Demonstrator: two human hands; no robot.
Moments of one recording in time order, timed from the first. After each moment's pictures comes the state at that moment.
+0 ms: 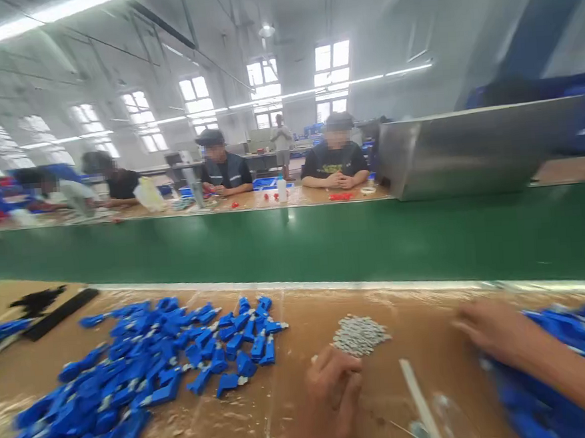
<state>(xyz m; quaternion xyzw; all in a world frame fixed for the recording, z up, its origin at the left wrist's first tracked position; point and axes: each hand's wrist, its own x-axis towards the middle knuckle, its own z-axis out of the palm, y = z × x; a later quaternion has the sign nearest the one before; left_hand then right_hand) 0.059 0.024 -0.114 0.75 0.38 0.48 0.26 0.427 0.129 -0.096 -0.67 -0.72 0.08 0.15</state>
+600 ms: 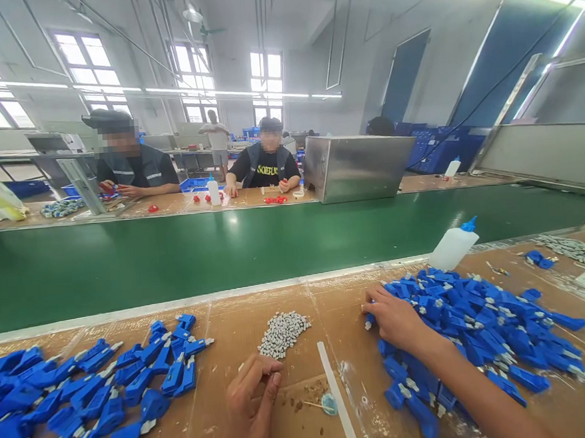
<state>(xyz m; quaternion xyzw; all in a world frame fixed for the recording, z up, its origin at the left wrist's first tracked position) 0.058 0.030 -0.120 0.67 0.41 0.49 0.37 0.414 0.077 -0.084 -0.66 -0.75 0.04 0.05</state>
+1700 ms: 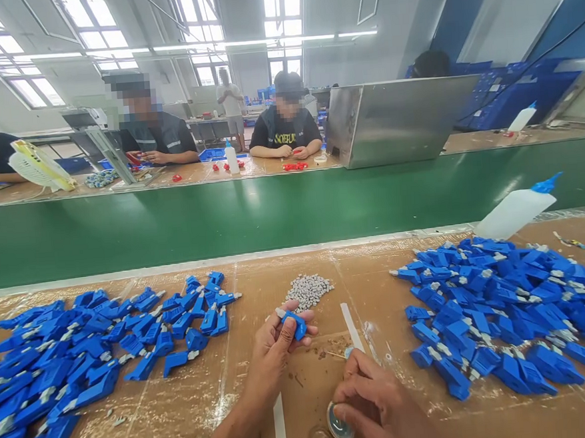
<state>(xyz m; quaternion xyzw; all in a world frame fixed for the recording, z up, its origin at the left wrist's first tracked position) 0.069 0.028 -0.111 0.37 0.36 0.51 0.68 0.267 -0.059 -0.117 -0.52 -0.70 0.36 0.32</state>
